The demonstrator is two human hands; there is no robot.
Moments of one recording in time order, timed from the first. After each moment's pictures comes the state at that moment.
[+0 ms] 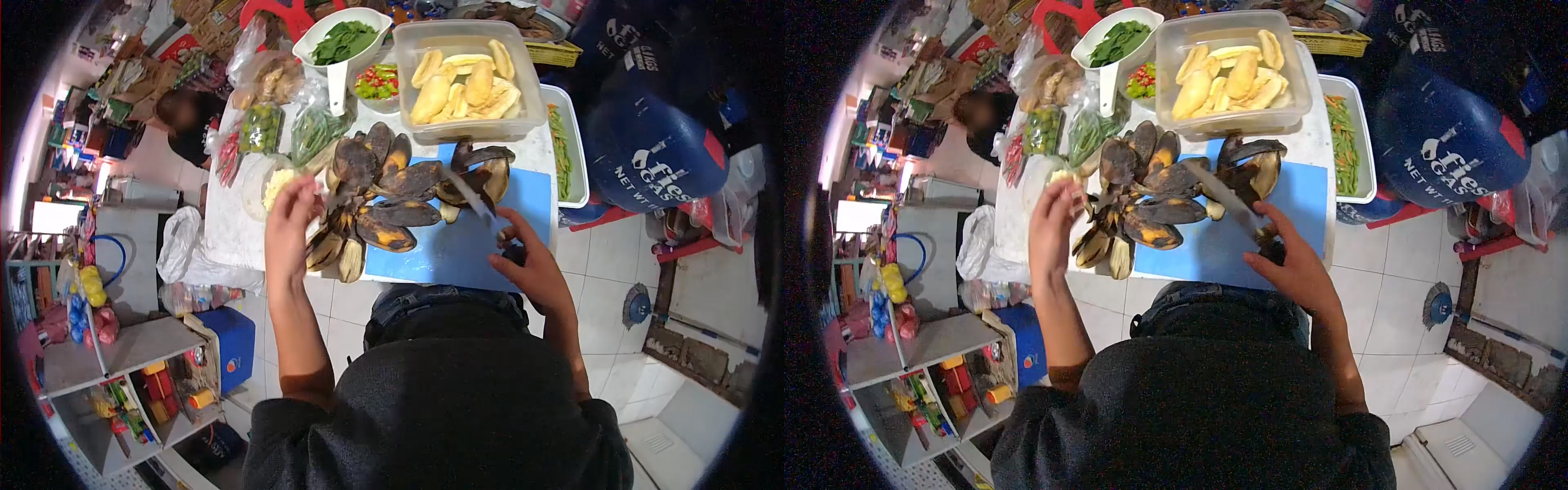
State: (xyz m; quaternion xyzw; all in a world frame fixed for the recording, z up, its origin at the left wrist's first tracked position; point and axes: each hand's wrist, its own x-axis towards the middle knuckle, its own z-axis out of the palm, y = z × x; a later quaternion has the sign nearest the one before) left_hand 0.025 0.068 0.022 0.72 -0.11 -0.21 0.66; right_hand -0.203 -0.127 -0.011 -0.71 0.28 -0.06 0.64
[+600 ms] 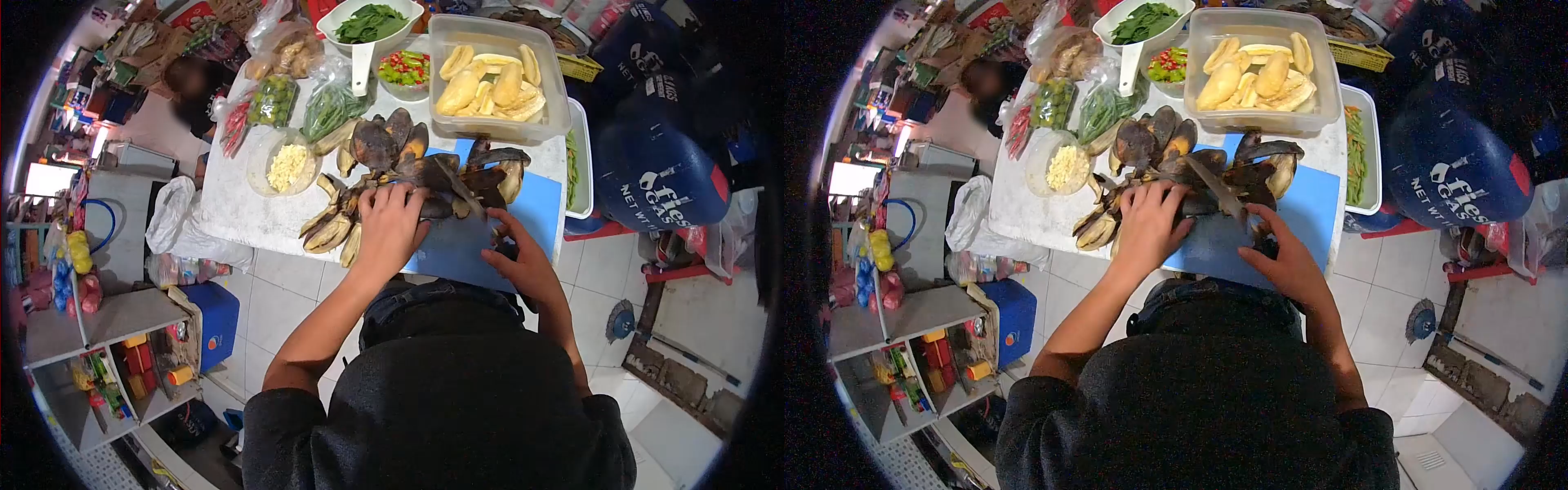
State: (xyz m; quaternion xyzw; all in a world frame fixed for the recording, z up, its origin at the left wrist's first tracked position) left_hand -0.031 0.026 -0.029 0.84 -0.50 0.02 0.19; right_hand -0.183 -0.122 -0.016 -0.74 0.23 0.00 0.63
